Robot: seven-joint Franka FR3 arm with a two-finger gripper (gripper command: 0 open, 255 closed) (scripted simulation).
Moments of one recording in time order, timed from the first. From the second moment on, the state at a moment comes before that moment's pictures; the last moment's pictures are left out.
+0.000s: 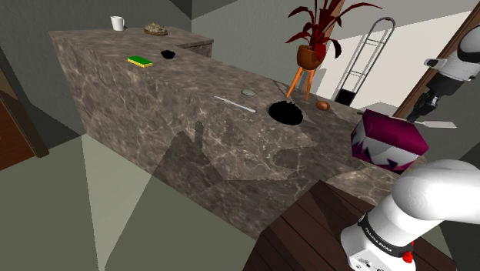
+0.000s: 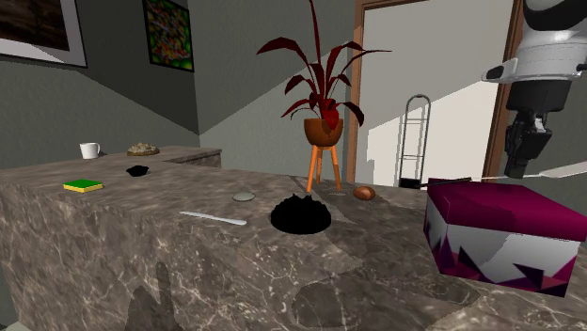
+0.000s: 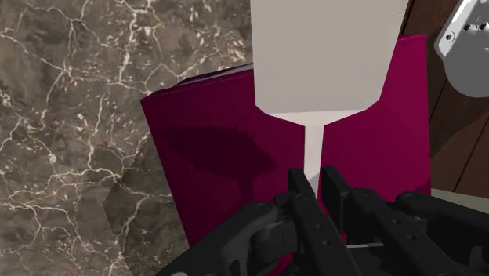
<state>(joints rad) -0.31 -0.87 -0.70 -2.41 -0.46 1.69 -1.02</state>
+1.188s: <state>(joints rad) -0.32 -0.87 -0.74 -2.50 -0.50 1.78 -1.02</state>
